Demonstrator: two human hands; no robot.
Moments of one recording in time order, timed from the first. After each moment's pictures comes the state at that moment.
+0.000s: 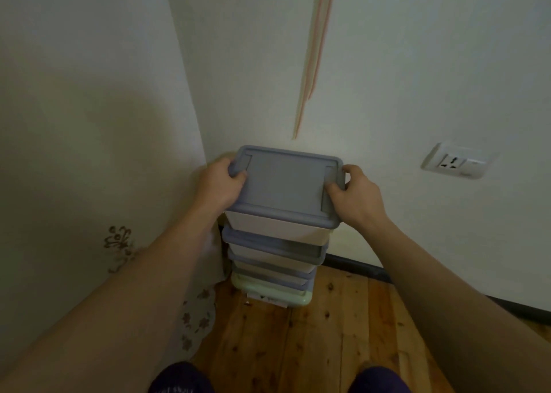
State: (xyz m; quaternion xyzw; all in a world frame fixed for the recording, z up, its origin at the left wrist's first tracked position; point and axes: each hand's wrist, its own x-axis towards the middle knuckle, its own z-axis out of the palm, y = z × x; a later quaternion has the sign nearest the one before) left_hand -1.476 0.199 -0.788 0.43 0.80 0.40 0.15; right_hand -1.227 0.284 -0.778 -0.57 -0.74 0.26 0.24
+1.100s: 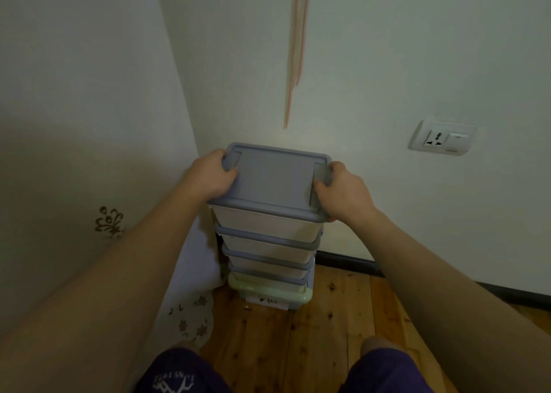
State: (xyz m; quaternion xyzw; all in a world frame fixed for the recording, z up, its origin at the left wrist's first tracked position) left_hand -1.478 0.187 -0.790 0.50 0.82 0.26 0.11; right_hand -1.220 0.249 -0.790 -0.56 -0.76 0.24 0.20
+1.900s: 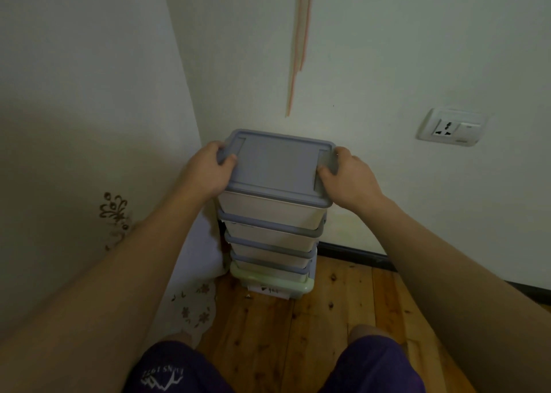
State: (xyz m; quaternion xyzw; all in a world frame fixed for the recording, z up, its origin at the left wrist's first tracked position) left_hand -1.481 0.176 -0.815 0.46 0.80 0.37 0.11; right_hand -1.217 0.256 -0.791 -0.54 -0.80 0.19 0.20
